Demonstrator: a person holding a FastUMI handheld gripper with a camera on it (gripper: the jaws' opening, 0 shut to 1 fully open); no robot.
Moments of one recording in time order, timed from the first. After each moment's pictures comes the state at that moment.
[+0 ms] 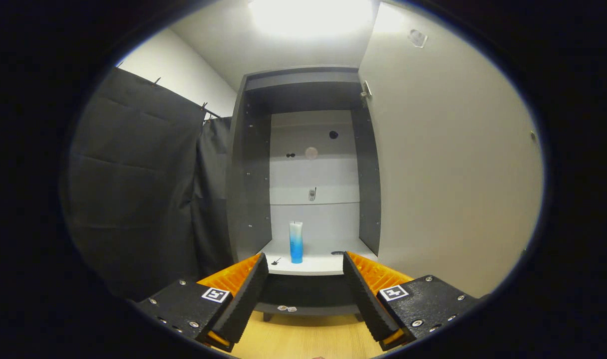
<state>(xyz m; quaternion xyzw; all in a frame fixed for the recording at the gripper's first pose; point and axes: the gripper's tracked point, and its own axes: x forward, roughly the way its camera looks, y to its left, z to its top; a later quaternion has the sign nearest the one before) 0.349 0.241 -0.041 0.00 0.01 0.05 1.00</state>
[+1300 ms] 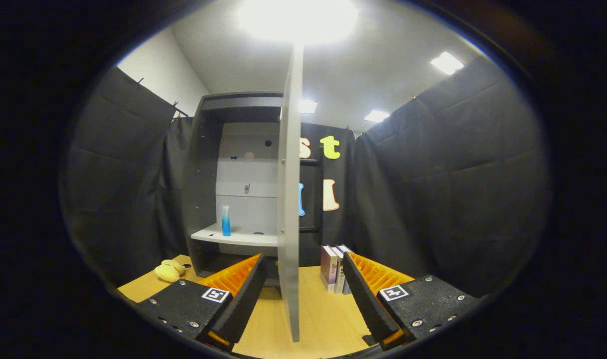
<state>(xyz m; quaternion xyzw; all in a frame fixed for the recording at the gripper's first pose) 0.171 0.031 -0.012 -0.04 0.01 -0.09 0.99</state>
